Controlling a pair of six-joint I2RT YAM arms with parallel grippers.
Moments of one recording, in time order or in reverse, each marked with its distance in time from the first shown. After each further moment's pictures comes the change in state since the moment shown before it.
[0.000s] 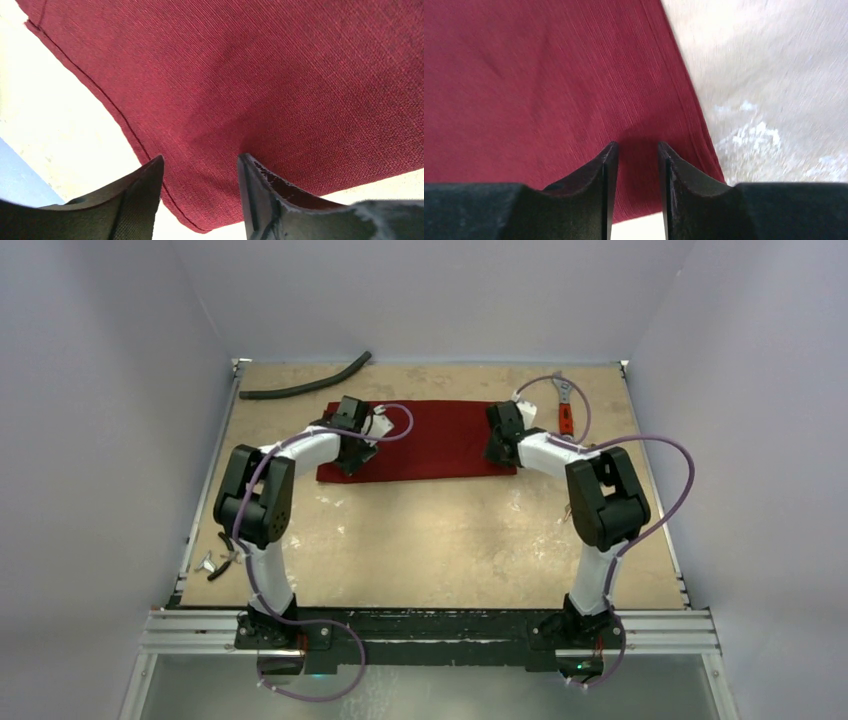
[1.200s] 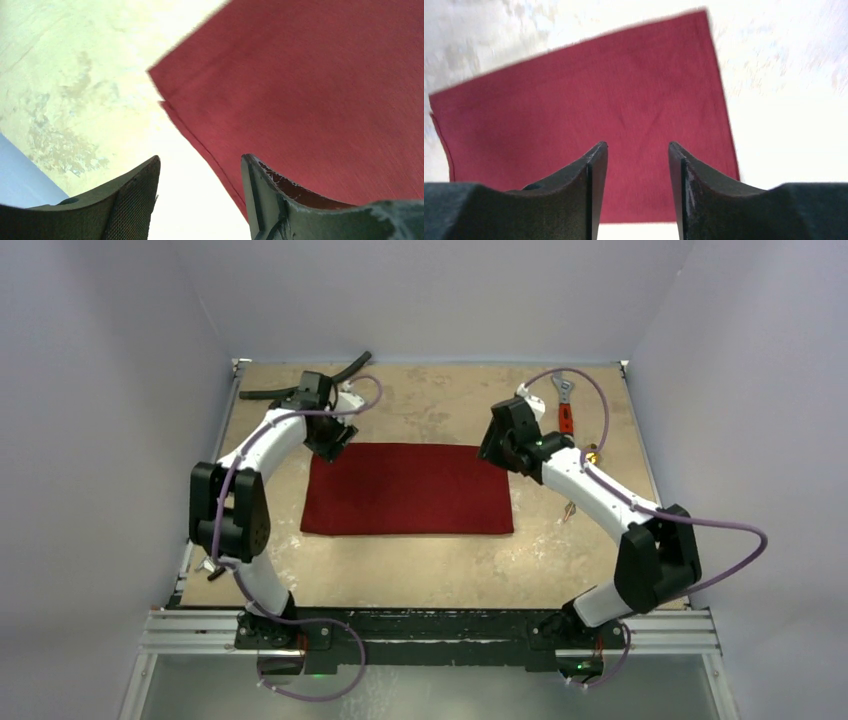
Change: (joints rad) left arm 0.113 -0.192 0.071 -0.302 0.249 -0.028; right arm 0.135 -0.419 -0.116 -0.260 -0.090 0.109
